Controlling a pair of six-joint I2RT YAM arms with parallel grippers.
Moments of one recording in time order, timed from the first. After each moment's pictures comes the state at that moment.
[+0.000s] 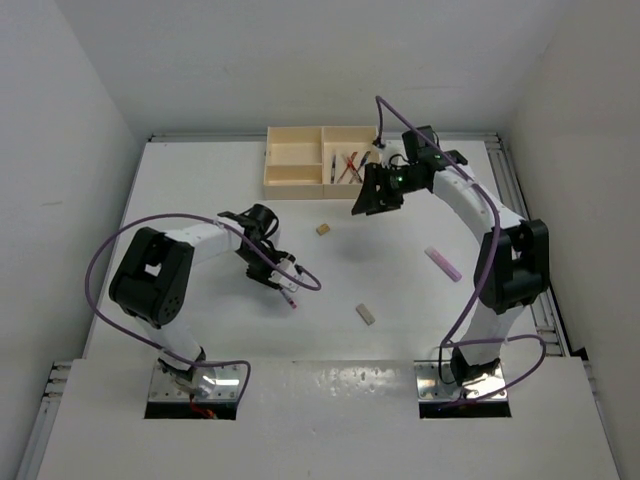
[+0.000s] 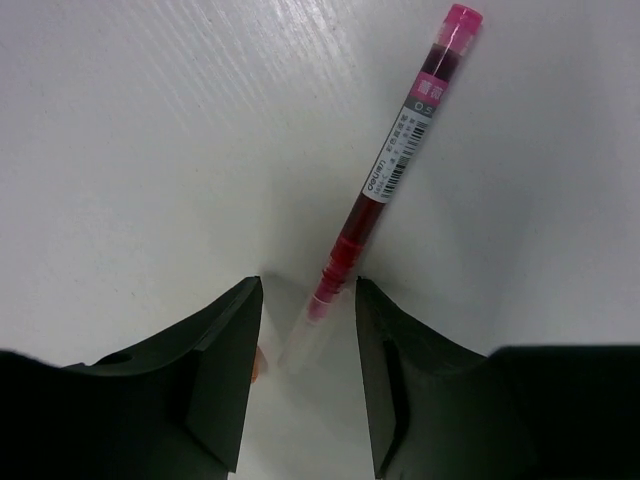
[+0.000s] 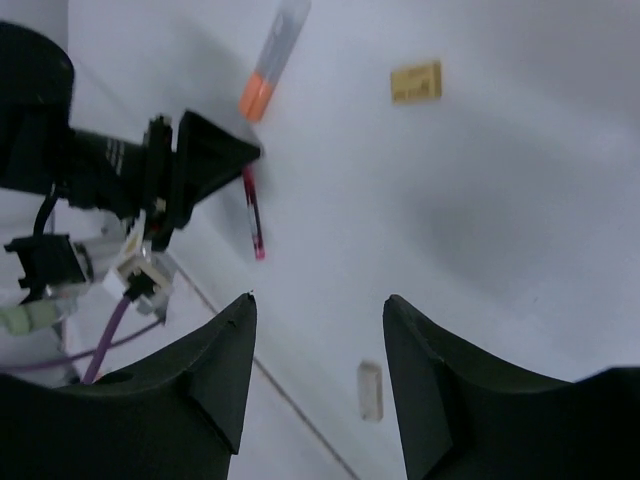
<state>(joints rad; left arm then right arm) -0.42 1.71 0.98 -0.67 0.45 1.65 0.24 1.80 1.49 -0.66 -0.68 0.16</state>
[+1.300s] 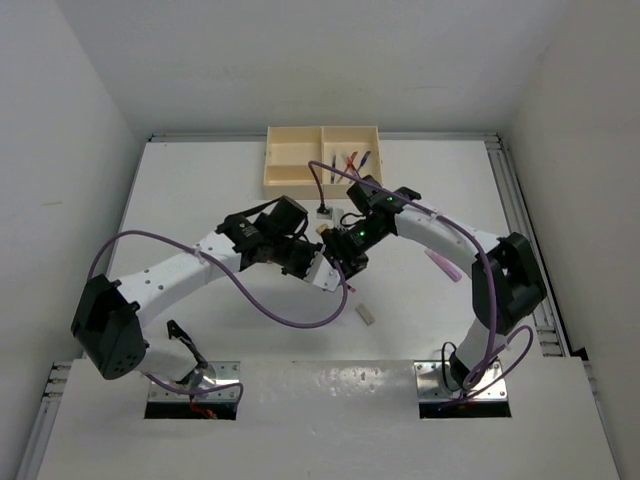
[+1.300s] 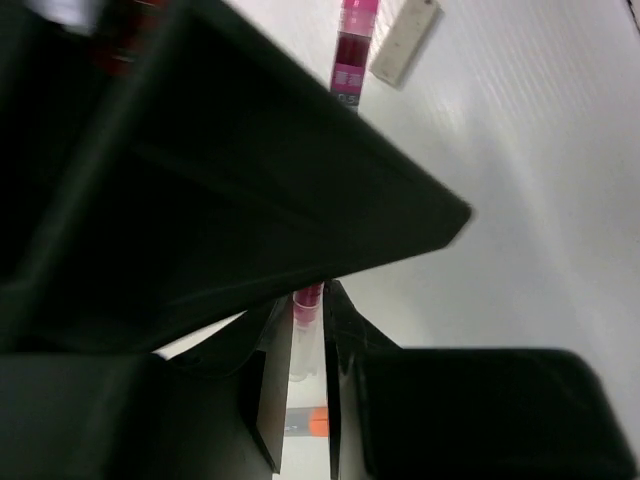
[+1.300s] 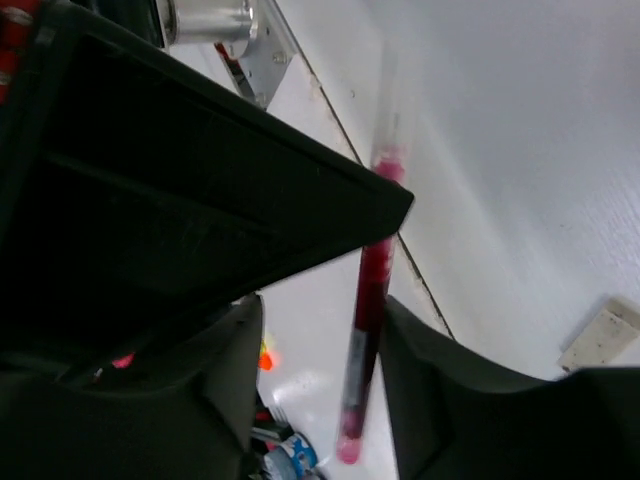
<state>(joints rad) -0.76 1.38 1.10 -0.66 0.51 1.21 0.59 1.71 1.26 -0.82 -0.90 0.12</state>
